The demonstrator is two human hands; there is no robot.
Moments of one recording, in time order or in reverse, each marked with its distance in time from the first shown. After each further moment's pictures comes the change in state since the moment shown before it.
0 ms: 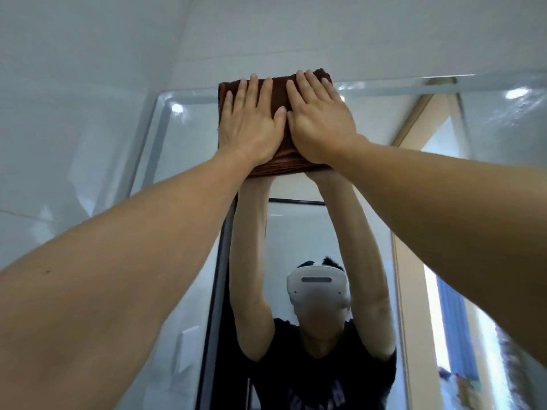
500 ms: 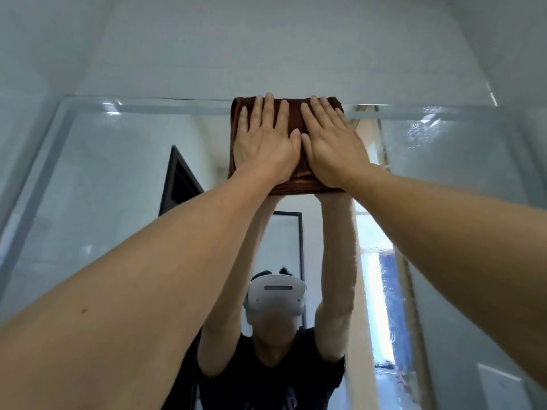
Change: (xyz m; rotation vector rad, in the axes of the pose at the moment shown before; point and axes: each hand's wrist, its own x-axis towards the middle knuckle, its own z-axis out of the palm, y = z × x) left_hand -0.007 0.170 0.017 -0.032 -0.040 0.078; right_hand -0.080 0.146 -0.035 -0.044 -0.029 0.094
